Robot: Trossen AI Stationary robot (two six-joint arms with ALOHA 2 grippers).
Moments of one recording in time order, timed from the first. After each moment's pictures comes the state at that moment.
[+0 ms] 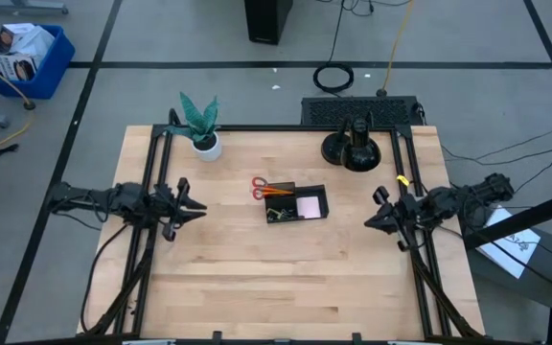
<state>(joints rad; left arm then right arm) -0.15 0.03 0.05 0.03 -0.02 -0.16 0.34 0.00 0.02 0.18 0.05 0.17</state>
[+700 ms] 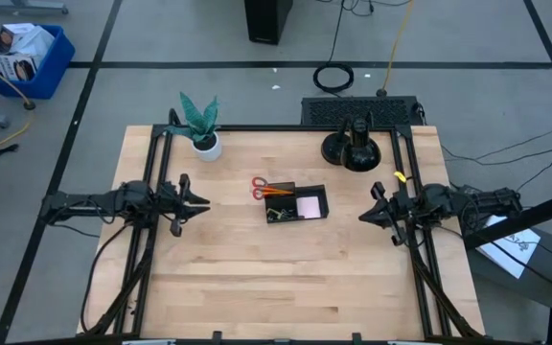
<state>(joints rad) 0.00 0.04 0.01 0.01 0.05 -0.10 0.11 0.00 0.02 0.09 -0.13 0.19</state>
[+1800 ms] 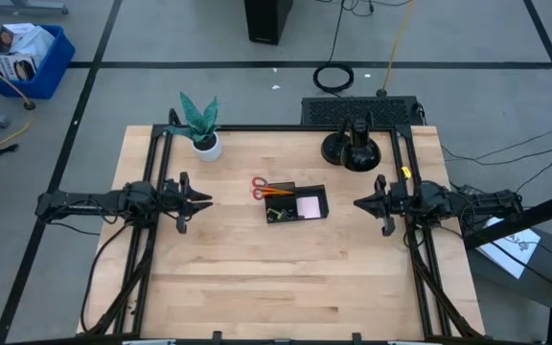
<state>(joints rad) 0.00 0.11 0.01 0.02 -0.05 -0.13 0.08 0.01 0.02 0.02 0.10 0.26</state>
